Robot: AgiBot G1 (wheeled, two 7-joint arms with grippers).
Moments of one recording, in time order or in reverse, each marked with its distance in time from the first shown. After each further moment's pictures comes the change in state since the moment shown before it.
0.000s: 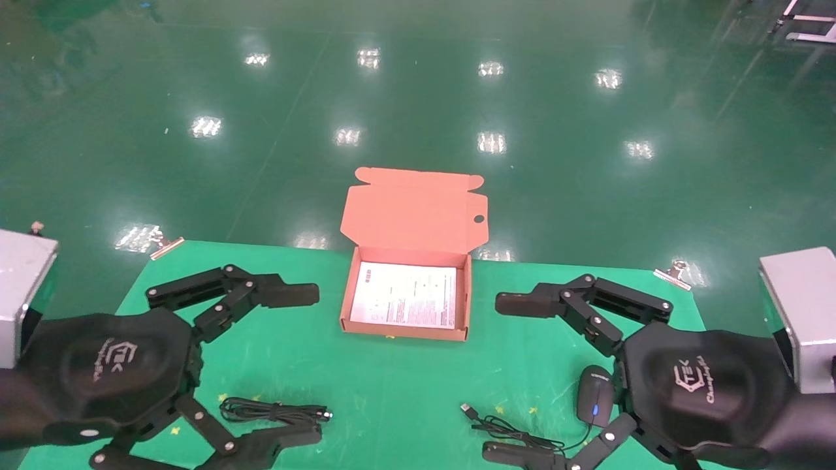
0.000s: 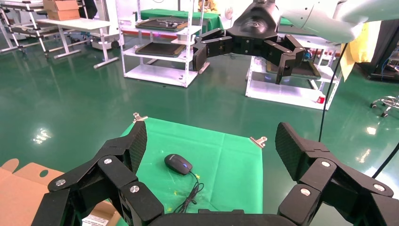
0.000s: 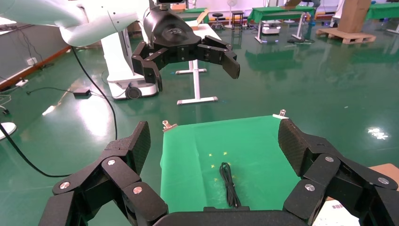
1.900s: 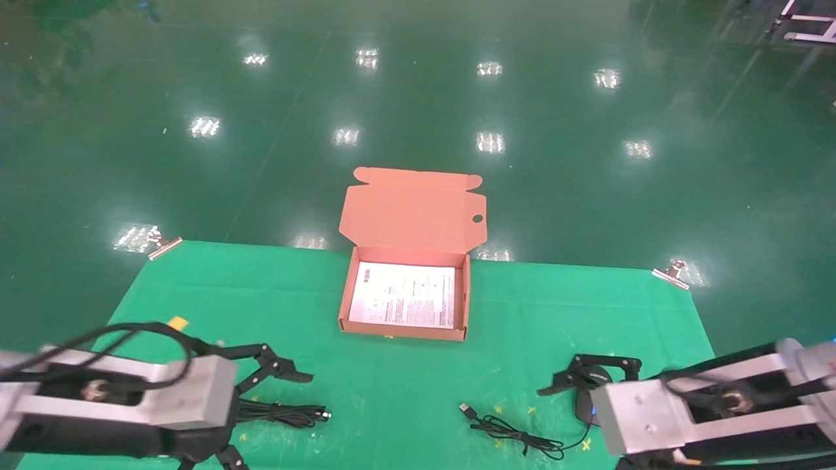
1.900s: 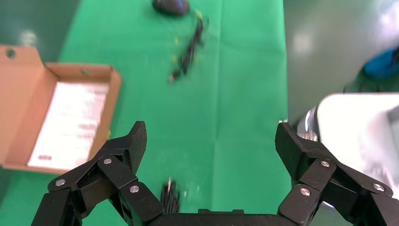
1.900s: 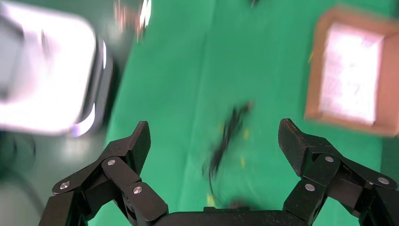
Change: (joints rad) left arm -0.238 0.078 0.261 -0.055 0.608 0.028 0.022; right arm 0.463 -0.056 -0.486 0.065 -0.686 -0.080 -0.028
